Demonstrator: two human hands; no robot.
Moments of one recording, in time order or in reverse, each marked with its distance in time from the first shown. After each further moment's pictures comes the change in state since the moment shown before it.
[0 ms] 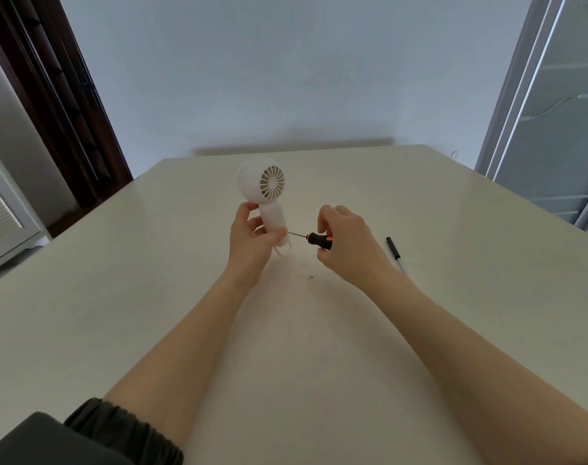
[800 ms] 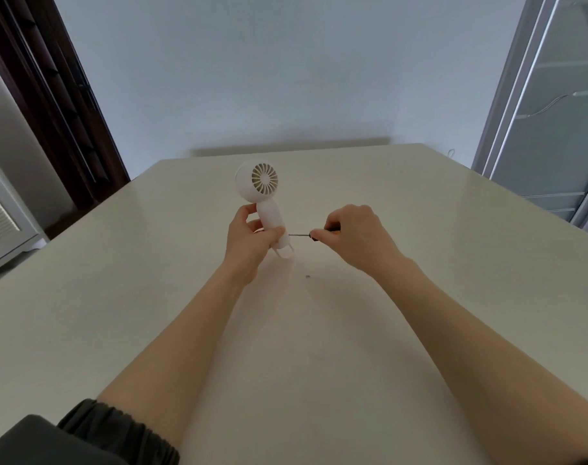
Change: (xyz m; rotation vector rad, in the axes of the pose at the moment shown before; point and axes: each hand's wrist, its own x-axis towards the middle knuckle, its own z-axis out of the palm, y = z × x) left_hand 0.004 0.002 0.000 0.039 -0.023 -0.091; right_hand 0.007 0.005 -0.015 -0.004 -0.004 0.124
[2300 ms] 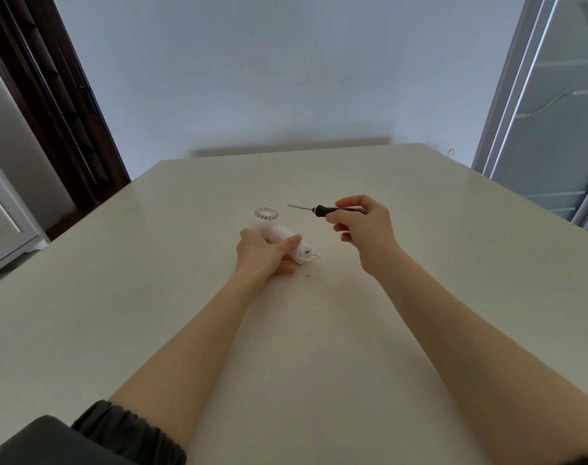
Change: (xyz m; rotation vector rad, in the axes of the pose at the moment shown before) left_hand -0.007 -0.009 0.012 0.315 0.051 -0.184; right_hand 0.003 0.001 0.000 1.006 0.140 0.407
